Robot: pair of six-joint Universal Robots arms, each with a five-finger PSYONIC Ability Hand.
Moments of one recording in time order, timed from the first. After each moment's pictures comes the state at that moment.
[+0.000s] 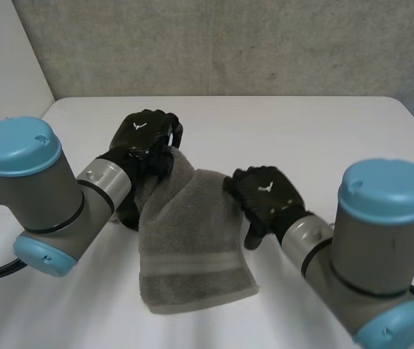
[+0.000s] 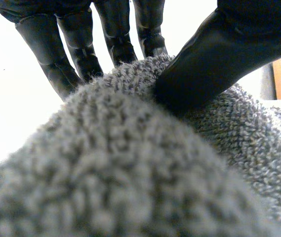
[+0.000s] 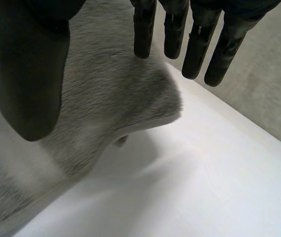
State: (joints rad) left arm 4.24 -2.00 -1.49 3.46 -1.37 3.12; right arm 2.20 -1.19 1.60 -0.11 1.48 2.91; left_hand 1.56 1.62 1.60 1.58 1.62; right_hand 0.35 0.35 0.34 0.35 0.15
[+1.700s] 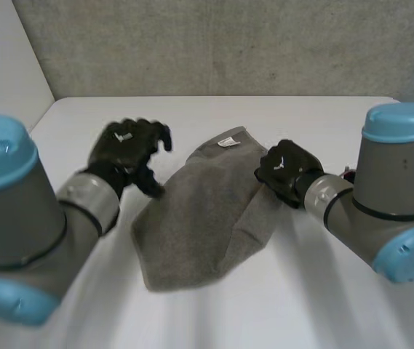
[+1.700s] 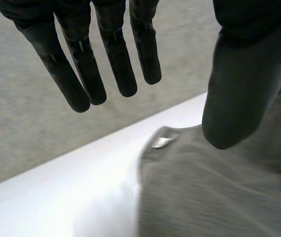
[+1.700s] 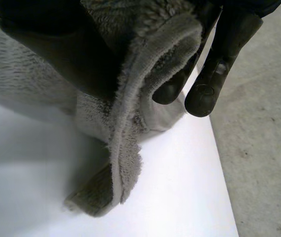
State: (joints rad) left arm 4.16 -1.81 -1.58 3.27 -1.60 3.18; right arm 2.04 -1.07 1.36 0.08 1.36 2.16; left_hand 0.75 0.75 0.74 0.75 0.73; right_hand 1.34 1.32 1.34 1.35 1.16
